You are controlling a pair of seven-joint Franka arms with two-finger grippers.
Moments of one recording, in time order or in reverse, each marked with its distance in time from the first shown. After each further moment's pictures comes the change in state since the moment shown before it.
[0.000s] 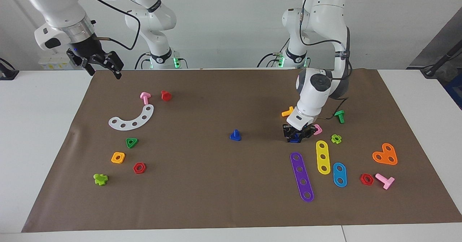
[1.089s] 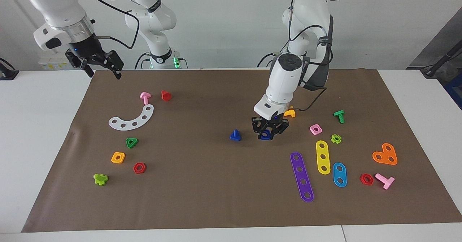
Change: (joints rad) left arm -0.233 0.056 0.004 0.358 0.000 -0.215 -0.267; right arm -0.002 0.000 0.002 -0.001 0.000 0.019 -0.056
